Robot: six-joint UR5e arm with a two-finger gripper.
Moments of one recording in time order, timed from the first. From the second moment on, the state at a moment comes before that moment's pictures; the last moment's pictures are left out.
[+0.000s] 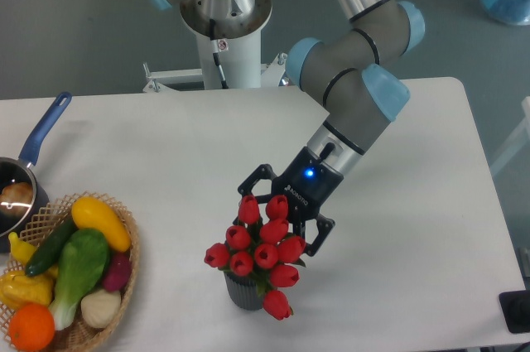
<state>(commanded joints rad) 2.60 -2.01 -1.67 -0.79 0.59 1.19</state>
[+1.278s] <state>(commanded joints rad) 2.60 -2.03 -1.67 -0.77 0.55 1.19</state>
